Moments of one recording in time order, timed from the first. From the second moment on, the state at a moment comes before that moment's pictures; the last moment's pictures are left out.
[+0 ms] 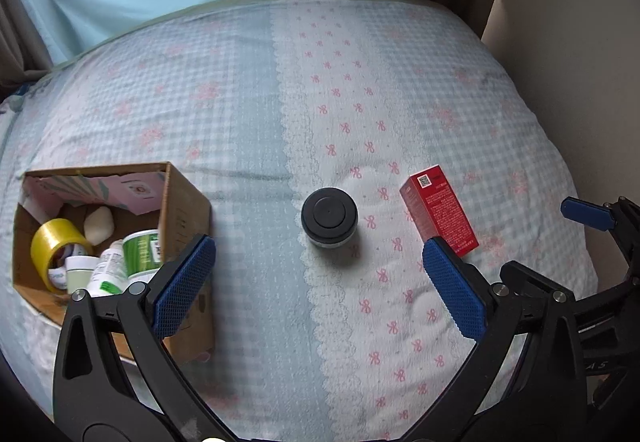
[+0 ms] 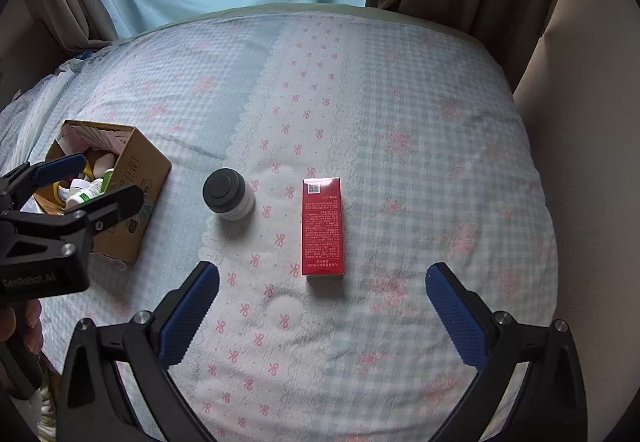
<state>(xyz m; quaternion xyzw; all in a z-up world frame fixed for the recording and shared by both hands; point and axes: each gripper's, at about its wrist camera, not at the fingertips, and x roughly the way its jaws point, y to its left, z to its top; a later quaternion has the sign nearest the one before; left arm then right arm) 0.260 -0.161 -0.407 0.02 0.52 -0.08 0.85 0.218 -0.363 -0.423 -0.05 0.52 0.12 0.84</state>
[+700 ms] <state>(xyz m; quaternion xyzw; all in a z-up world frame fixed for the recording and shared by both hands) 0.312 -0.190 -0.537 0.06 0.52 -0.10 0.85 0.278 -0.339 -0.542 -0.11 0.55 0.16 0.82</state>
